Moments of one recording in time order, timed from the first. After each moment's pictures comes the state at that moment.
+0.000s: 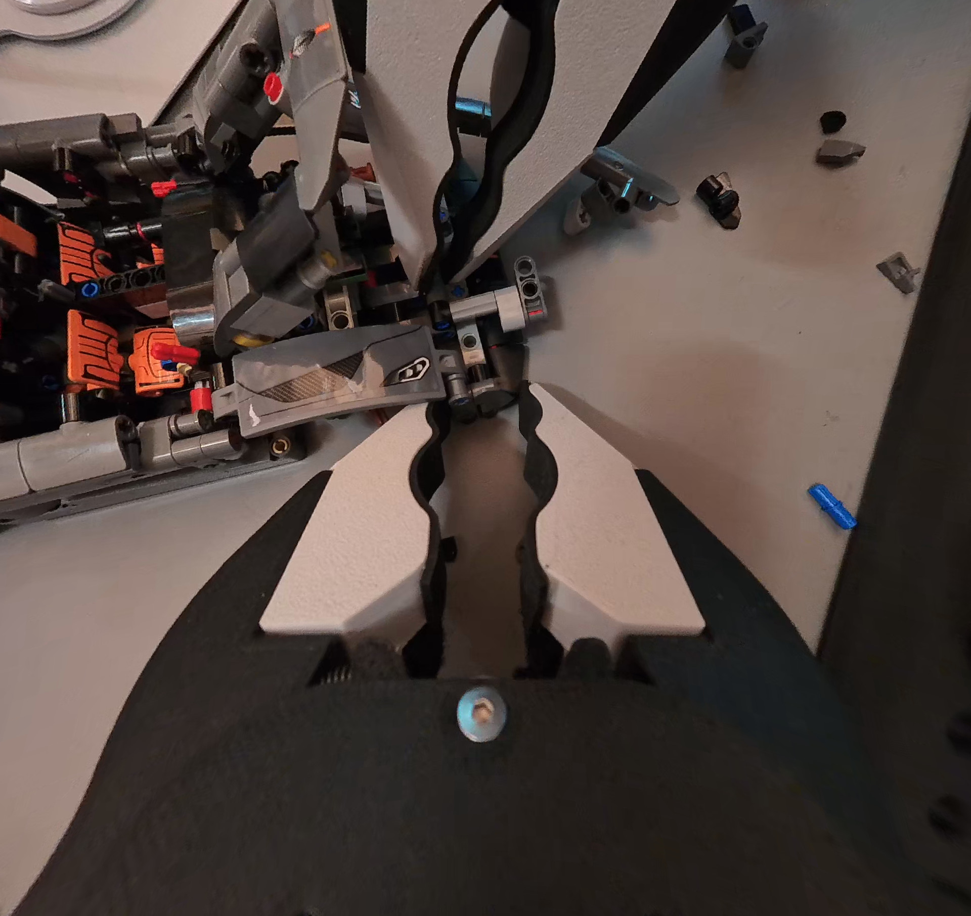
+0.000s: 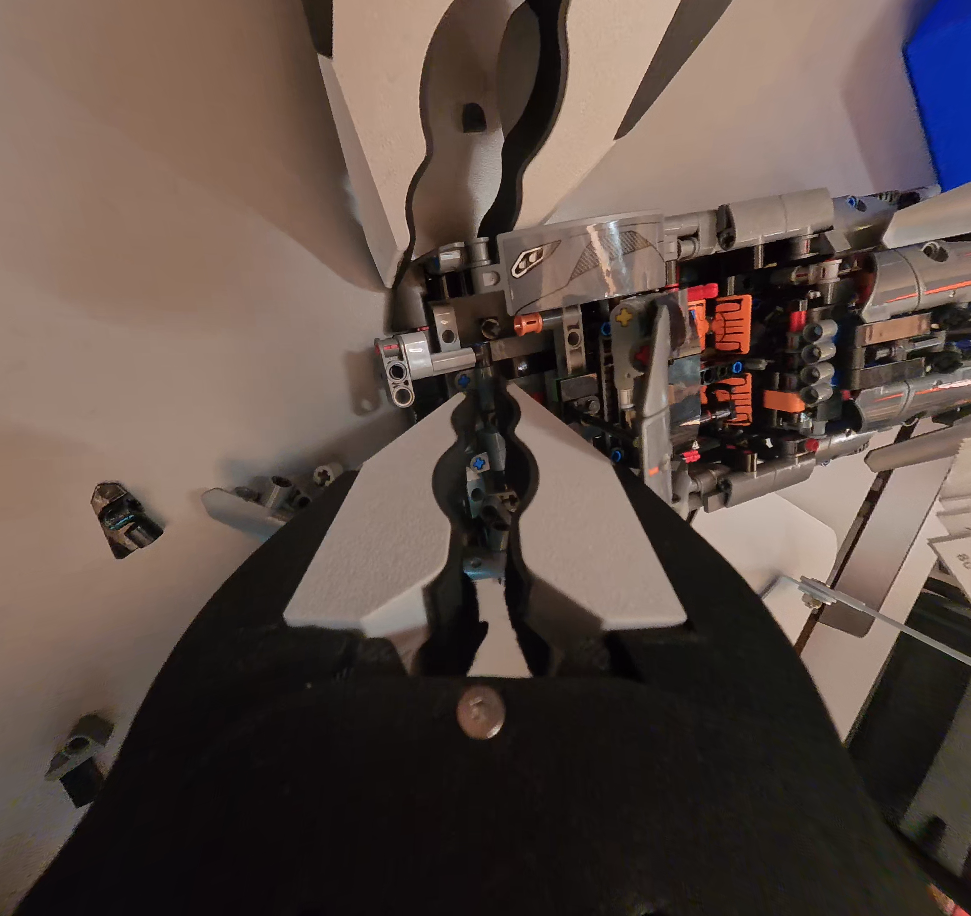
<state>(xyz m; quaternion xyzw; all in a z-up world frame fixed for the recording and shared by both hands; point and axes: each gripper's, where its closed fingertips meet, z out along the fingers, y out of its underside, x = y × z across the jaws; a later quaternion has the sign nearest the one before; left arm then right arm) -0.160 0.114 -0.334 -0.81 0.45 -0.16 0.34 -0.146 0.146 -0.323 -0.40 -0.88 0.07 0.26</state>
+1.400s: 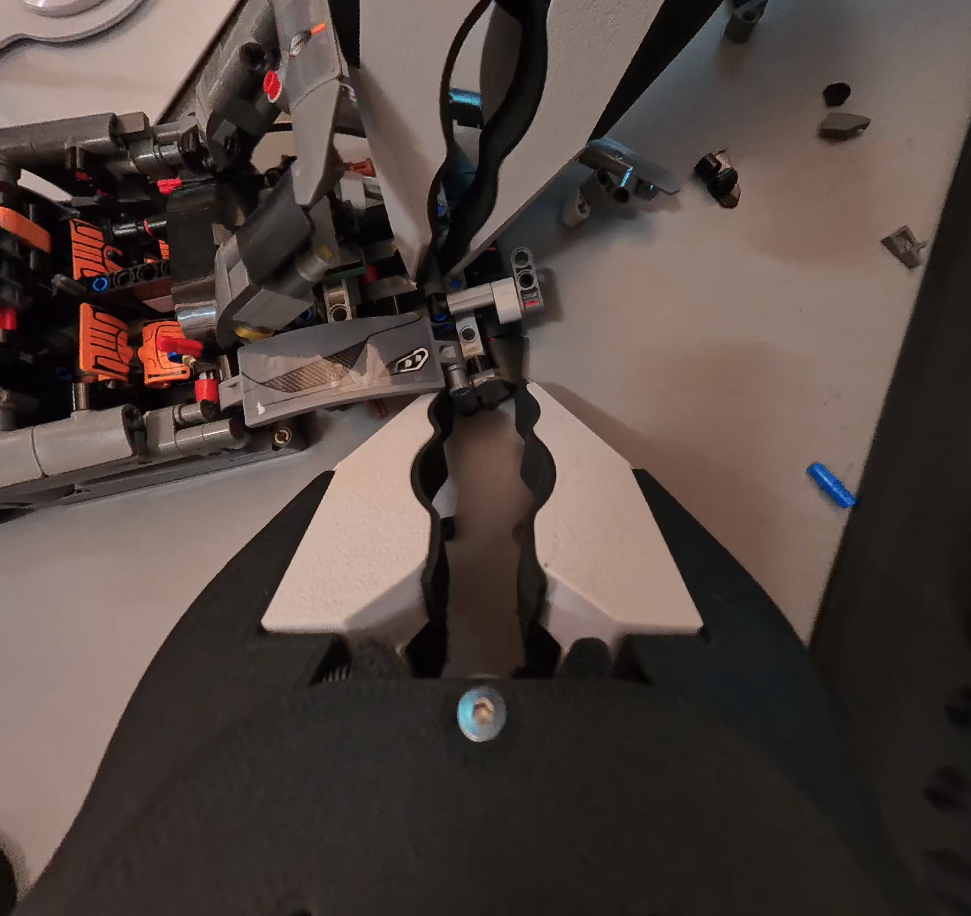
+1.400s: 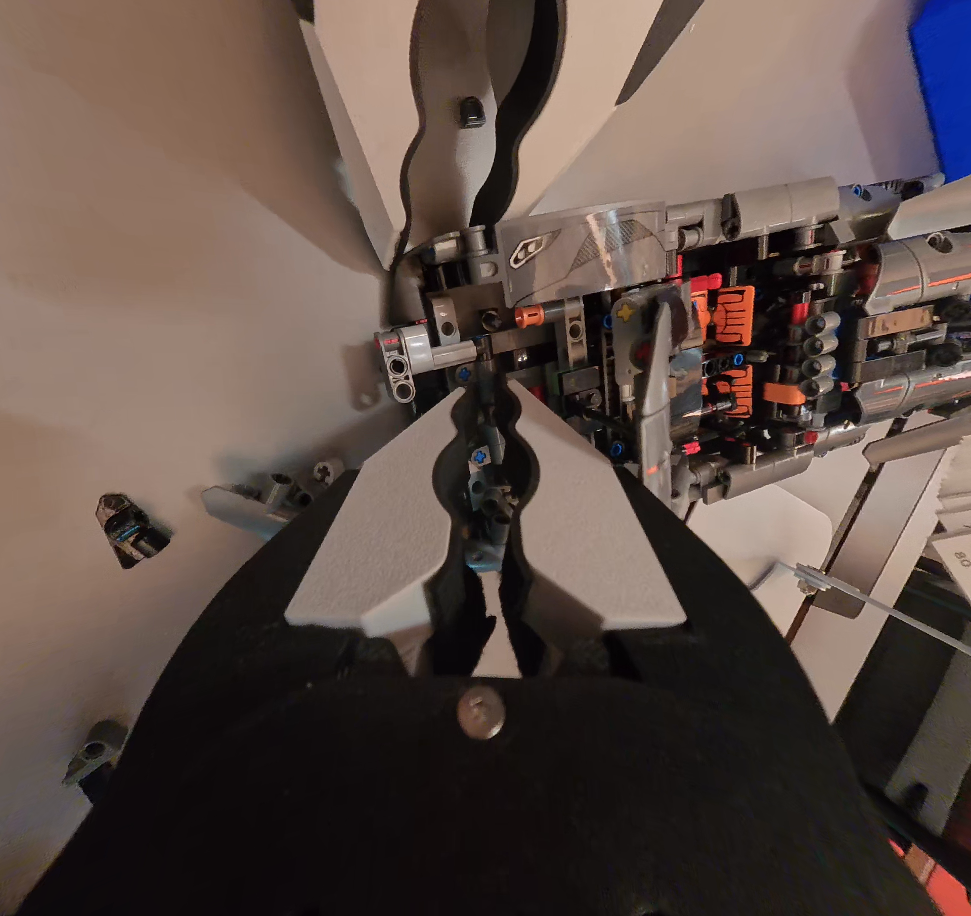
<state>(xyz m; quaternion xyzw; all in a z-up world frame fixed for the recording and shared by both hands) -0.165 0.109 -0.334 -0.81 0.45 -0.15 0.35 -0.145 0.147 -0.325 -0.41 -0.88 0.05 0.26</state>
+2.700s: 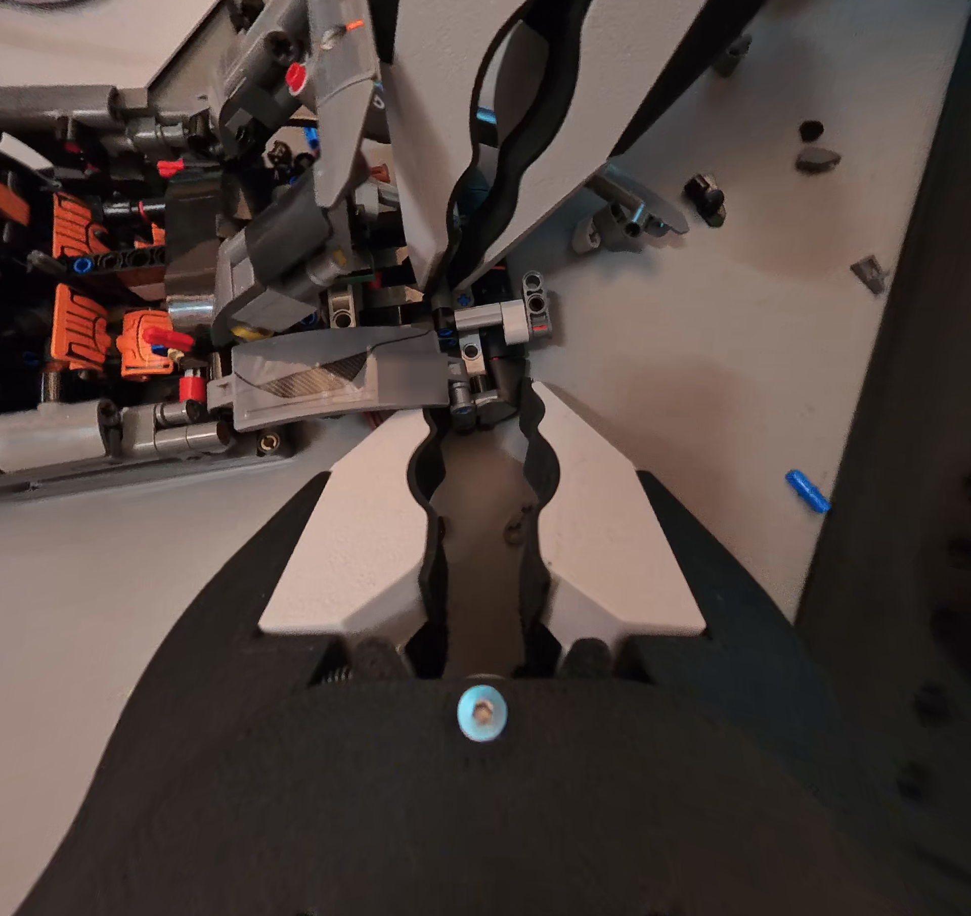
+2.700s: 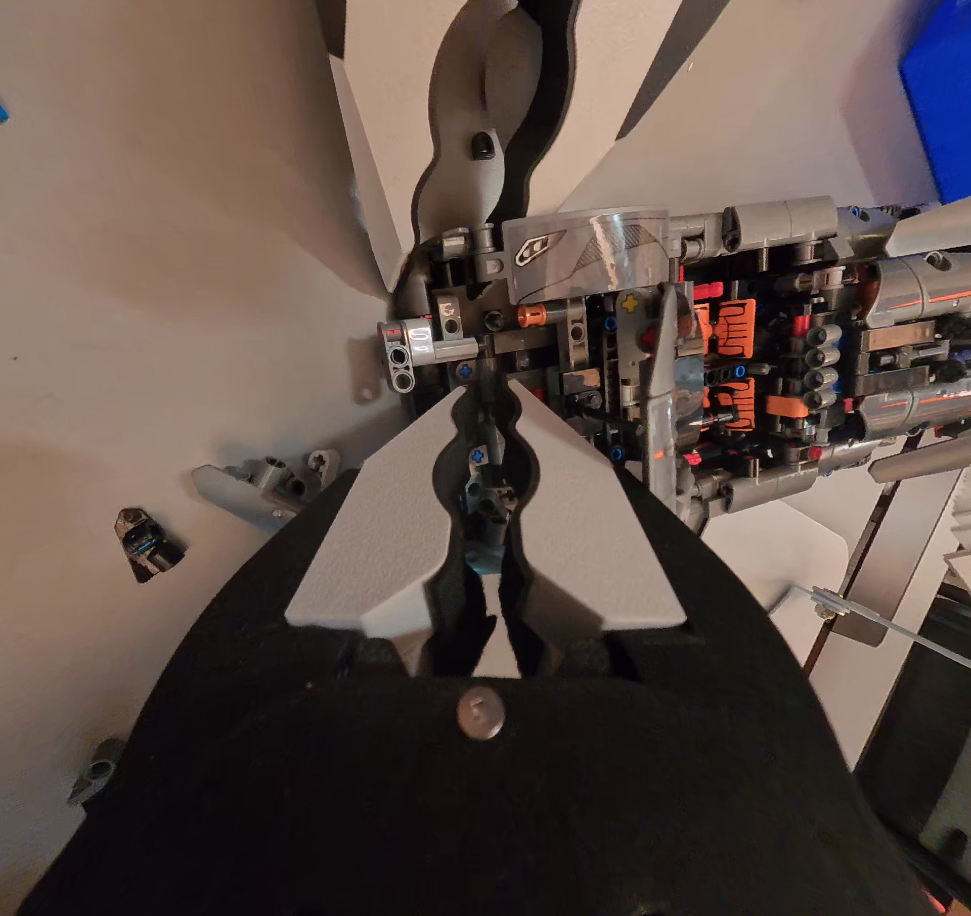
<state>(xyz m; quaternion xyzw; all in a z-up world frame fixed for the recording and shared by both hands) -0.163 0.108 -0.334 -0.81 0.43 -0.18 0.34 -0.149 0.140 -0.325 -0.40 -0.87 0.08 0.26</state>
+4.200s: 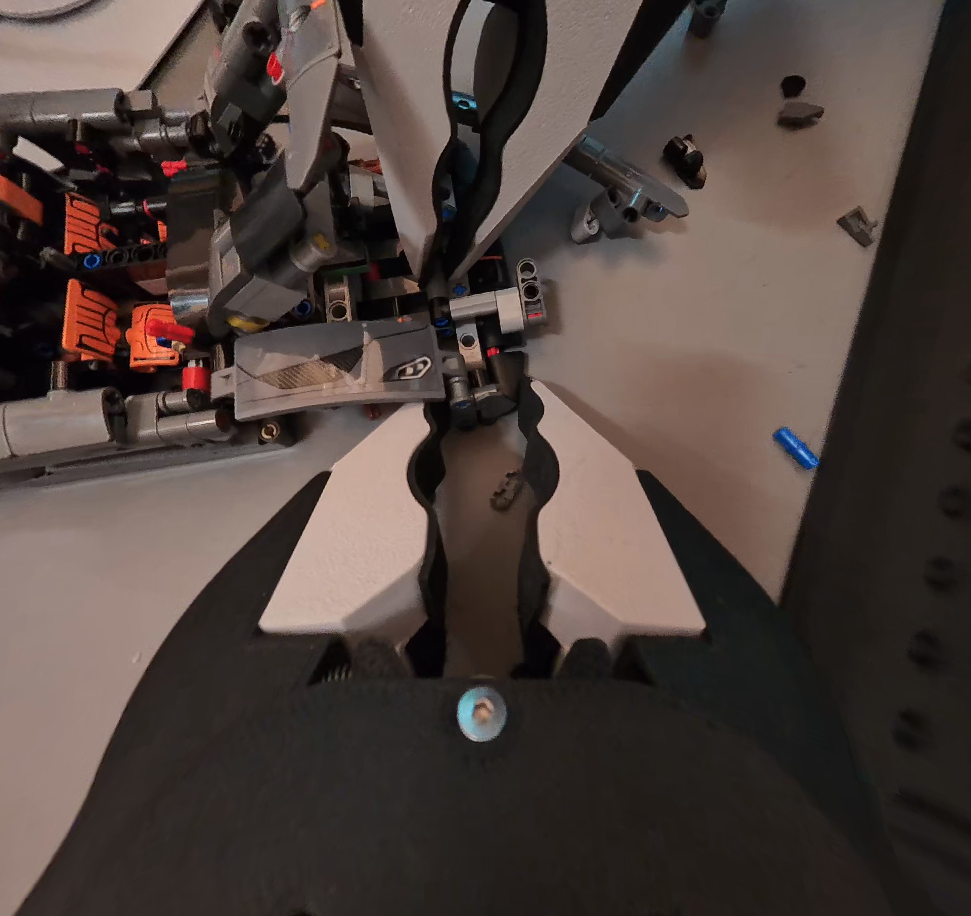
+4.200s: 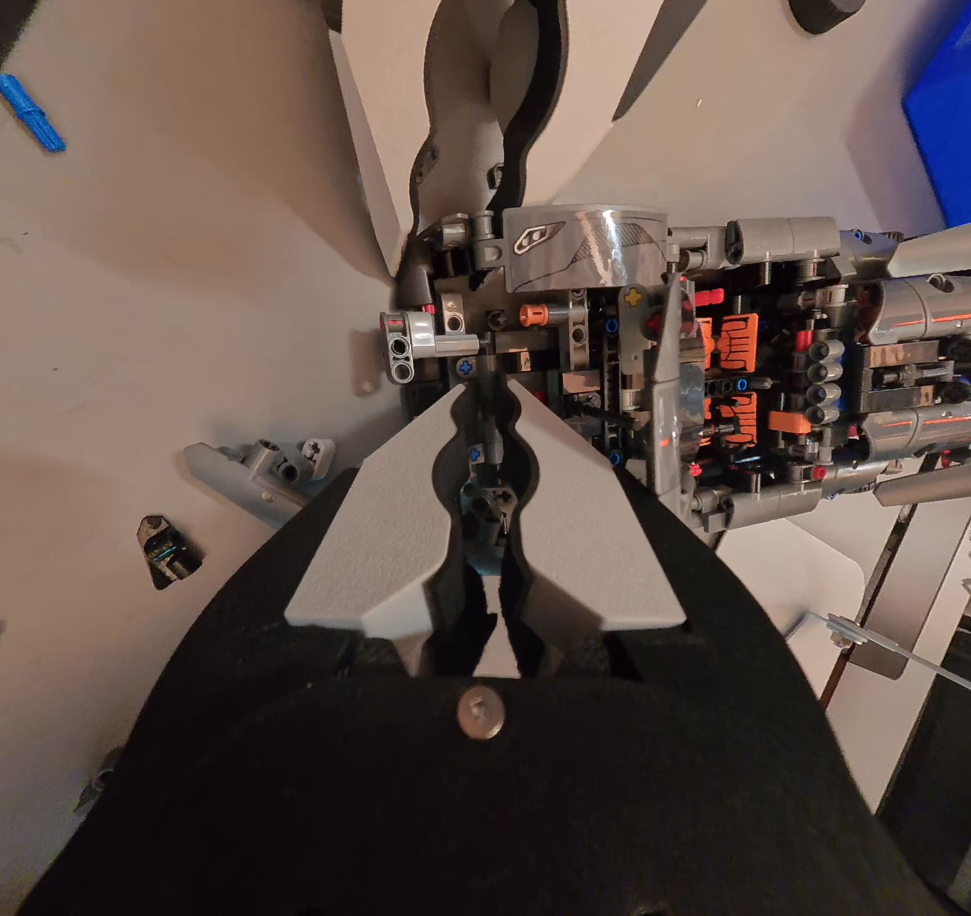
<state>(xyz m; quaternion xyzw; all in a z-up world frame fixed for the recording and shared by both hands) -0.170 0.096 -0.334 -0.81 0.45 -0.17 0.35 -0.152 0.135 -0.325 -0.39 -0.88 0.10 0.26</state>
